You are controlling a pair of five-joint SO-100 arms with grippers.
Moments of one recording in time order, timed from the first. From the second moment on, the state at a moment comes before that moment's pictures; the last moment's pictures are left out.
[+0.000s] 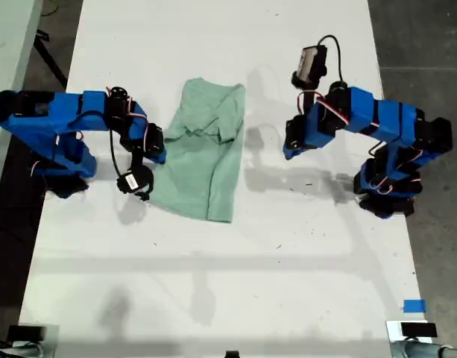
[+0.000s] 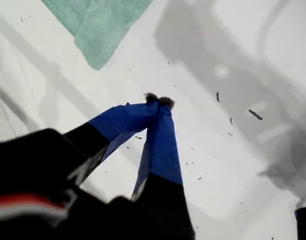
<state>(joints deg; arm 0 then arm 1) -9.5 103.7 104.9 80.2 8.4 6.5 106.7 85.2 91.1 -14.7</state>
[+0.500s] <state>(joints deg) -1.8 58.7 66.7 80.1 7.6 6.5 106.7 85.7 91.1 -14.8</state>
